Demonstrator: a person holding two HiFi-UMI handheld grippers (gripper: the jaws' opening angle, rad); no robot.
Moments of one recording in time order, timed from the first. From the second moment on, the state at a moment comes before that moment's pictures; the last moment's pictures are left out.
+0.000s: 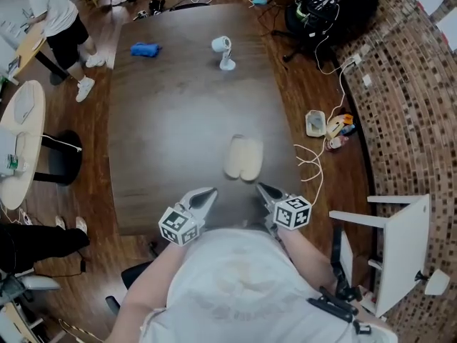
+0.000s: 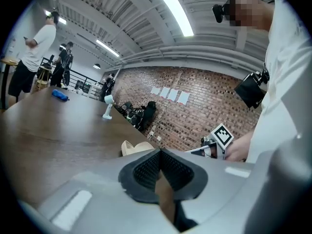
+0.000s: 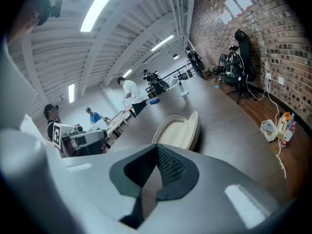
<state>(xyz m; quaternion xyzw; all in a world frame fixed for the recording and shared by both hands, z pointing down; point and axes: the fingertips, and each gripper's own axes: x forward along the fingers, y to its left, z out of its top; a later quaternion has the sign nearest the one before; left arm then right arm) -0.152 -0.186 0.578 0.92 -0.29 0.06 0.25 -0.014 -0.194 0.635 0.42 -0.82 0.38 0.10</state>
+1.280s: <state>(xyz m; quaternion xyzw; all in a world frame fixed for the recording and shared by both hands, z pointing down) -0.215 -0.172 0.583 0.88 -0.38 0.05 0.26 0.029 -0.280 0.695 0.51 -0.70 0.49 0.05</state>
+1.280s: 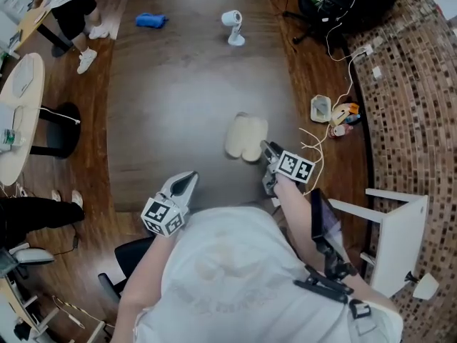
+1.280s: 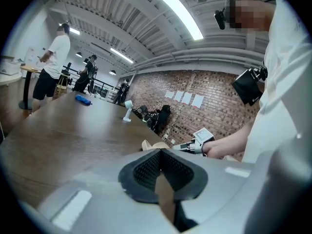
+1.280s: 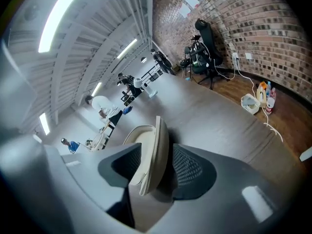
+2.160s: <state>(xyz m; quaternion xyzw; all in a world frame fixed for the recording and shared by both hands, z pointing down) -0.194 -0.165 0.580 0.88 -0.38 0.06 0.26 0.016 -0.270 0.714 0.47 -0.69 0.56 0.02</state>
